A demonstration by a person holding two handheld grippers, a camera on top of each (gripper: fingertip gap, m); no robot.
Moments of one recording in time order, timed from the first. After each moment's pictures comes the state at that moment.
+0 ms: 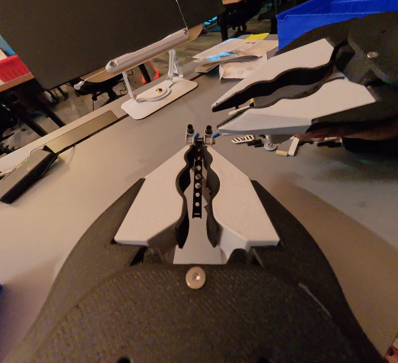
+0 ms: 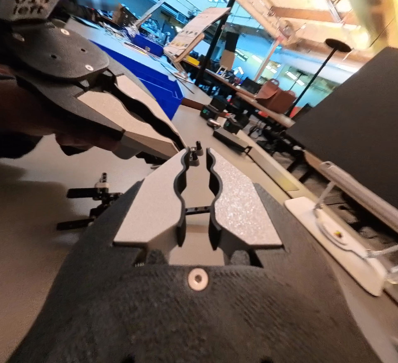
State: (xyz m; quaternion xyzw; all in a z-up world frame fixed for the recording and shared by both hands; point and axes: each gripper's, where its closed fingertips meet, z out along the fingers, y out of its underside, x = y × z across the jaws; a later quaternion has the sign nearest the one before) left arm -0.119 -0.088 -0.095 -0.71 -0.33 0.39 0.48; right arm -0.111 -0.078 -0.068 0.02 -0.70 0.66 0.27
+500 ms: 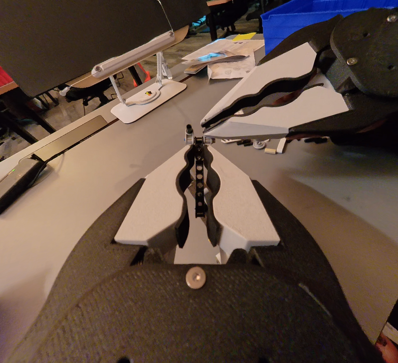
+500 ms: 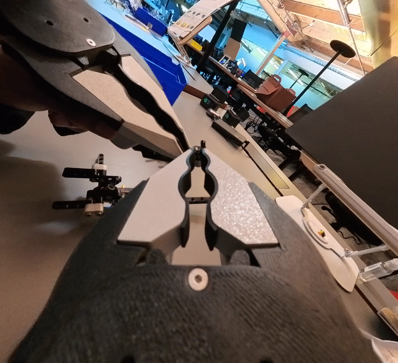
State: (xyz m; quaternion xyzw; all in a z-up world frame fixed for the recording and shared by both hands) left arm -0.113 -0.075 -0.097 -0.73 -0.31 0.38 0.48; right arm -0.109 -0.078 -0.078 0.06 -0.72 0.62 0.31
